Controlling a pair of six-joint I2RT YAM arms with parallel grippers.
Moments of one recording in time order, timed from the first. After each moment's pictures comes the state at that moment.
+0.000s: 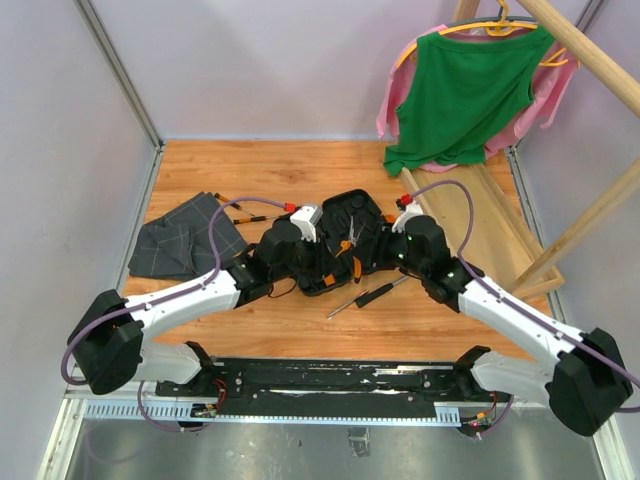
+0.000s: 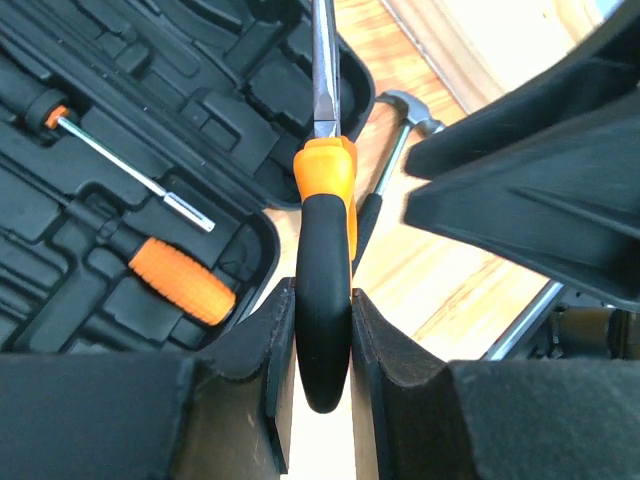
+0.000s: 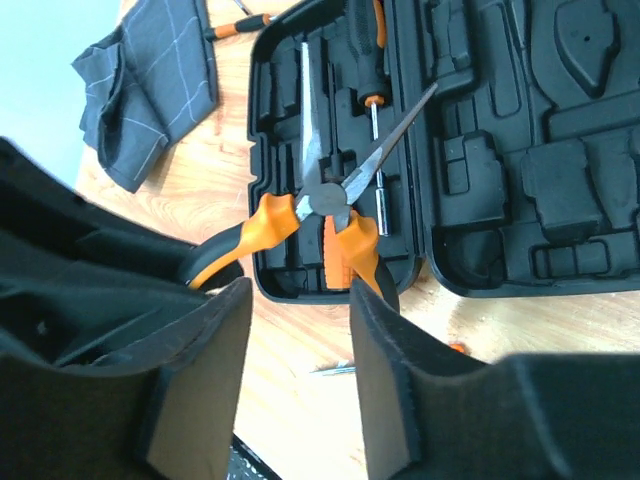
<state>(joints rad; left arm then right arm) -0.83 1.28 0.75 0.10 0.02 -0.57 0.64 1.13 0.69 -0.02 -0.09 0.67</state>
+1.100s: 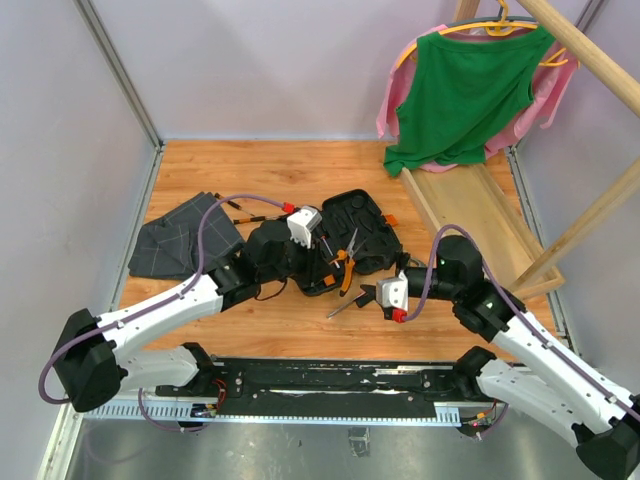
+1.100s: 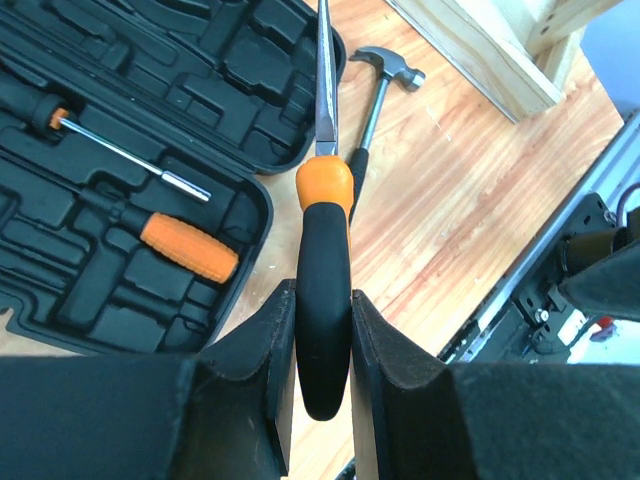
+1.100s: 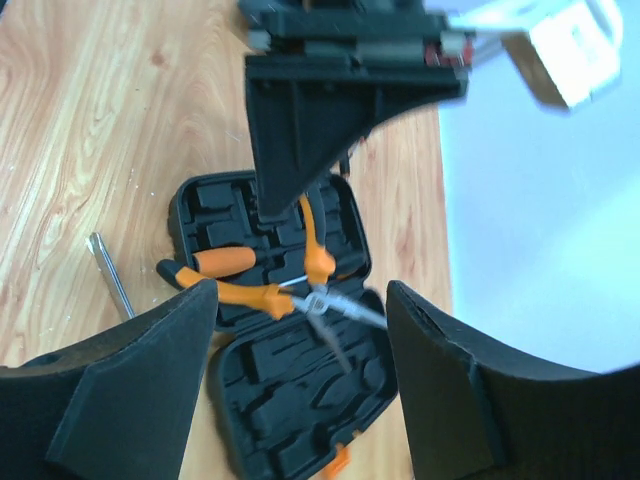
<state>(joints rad) -0.83 1.15 0.78 -0.10 0.09 -0.42 0.66 0.74 0.62 -0.17 -0.64 -0.96</state>
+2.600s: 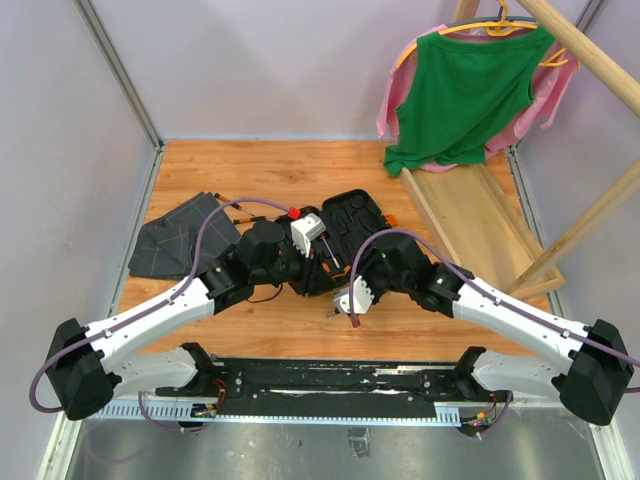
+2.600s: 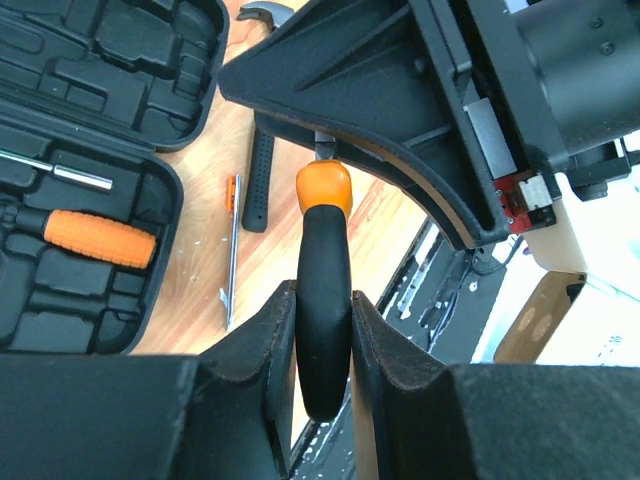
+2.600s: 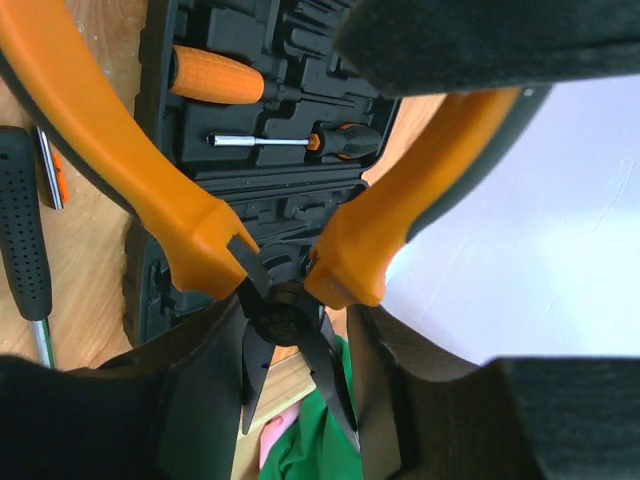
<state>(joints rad) -0.83 1.09 0.79 -0.16 0.33 -0.36 0.86 1.11 0.78 -0.36 -0.13 -1.57</state>
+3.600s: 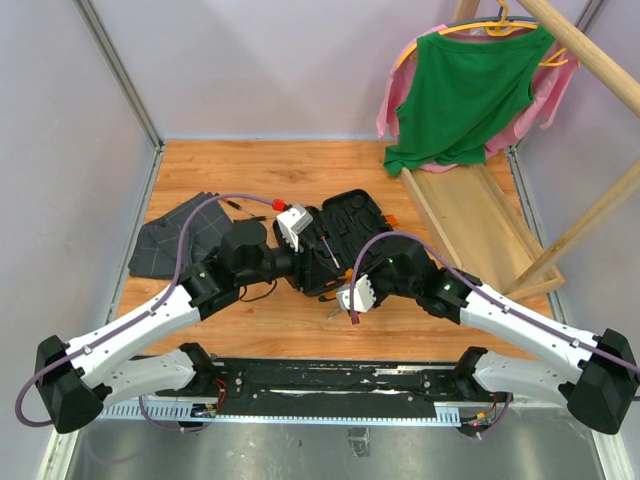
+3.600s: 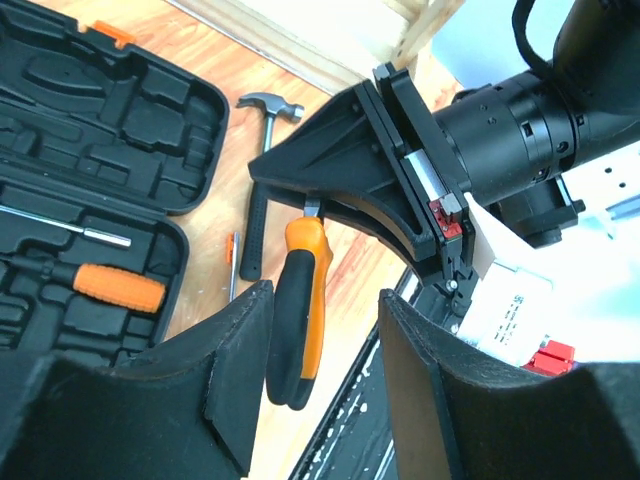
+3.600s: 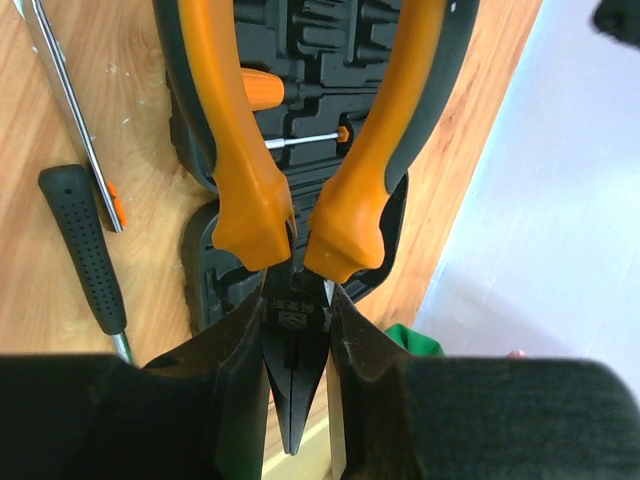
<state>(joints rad) -0.83 0.99 0.80 -0.12 0.30 -0.38 0.87 1.05 0.74 -0.35 -0.12 -1.37</state>
